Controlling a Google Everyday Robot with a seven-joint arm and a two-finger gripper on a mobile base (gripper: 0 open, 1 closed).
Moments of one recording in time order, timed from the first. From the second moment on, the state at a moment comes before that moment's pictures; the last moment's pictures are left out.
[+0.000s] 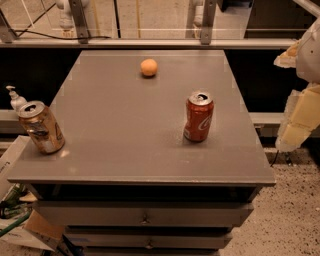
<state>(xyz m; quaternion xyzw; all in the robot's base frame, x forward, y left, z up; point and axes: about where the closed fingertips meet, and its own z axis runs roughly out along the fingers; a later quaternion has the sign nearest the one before) 0.438 -0.217 0.976 -0.60 0.78 -0.03 0.16</state>
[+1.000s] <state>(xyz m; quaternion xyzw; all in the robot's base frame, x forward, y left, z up) 0.472 -0.203 0.978 -0.61 0.76 -0.02 0.20</state>
